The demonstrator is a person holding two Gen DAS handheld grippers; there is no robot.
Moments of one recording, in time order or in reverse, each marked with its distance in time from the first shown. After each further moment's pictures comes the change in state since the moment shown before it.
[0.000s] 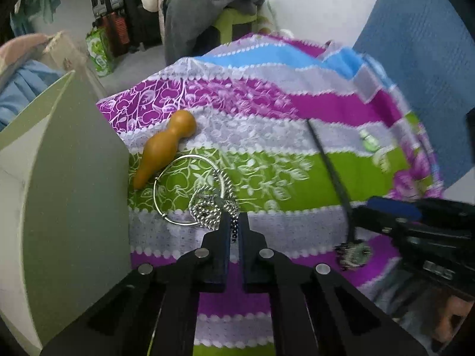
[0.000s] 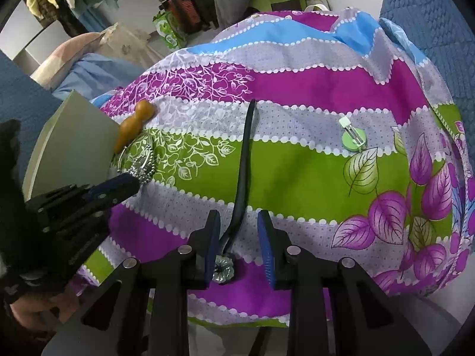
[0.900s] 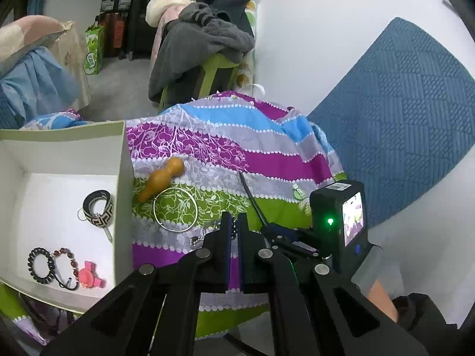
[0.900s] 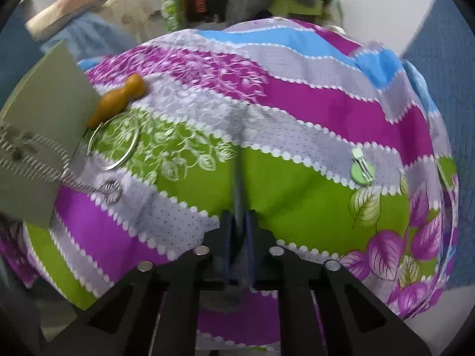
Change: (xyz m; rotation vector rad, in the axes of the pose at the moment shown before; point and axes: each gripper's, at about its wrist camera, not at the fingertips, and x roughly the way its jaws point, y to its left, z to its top) left arm -0.105 0.026 0.011 -0.158 -0.136 -0.250; right arm 0.031 0.032 0.004 -0.177 -0.006 -0.196
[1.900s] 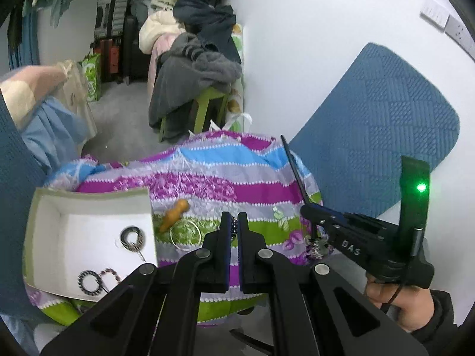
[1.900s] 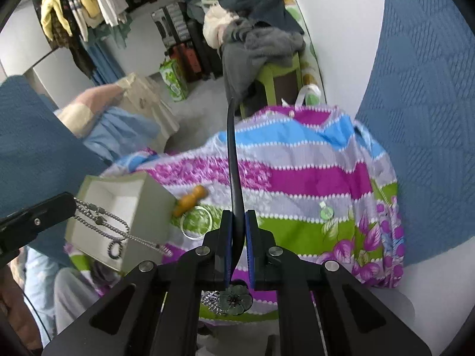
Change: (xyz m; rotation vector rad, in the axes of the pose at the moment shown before) left arm -0.113 -0.031 0.060 0.067 -0.045 0.013; right arm -0.189 0.004 0.048 0.187 -0.214 0.112
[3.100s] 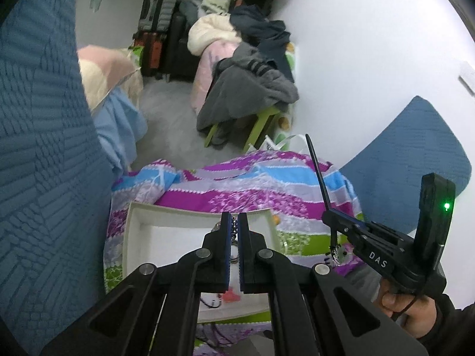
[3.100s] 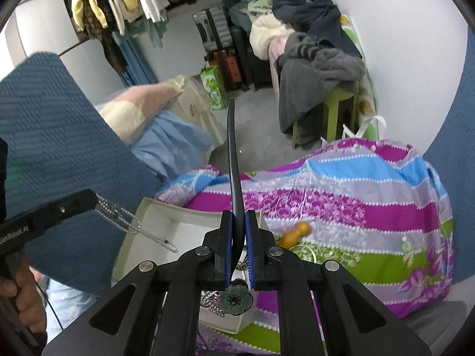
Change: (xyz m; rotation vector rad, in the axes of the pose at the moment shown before) left arm -0.051 0.205 0.020 -0.122 -0.011 0.056; right arm 0.050 0.168 0.033 -0.076 -0.030 0.086
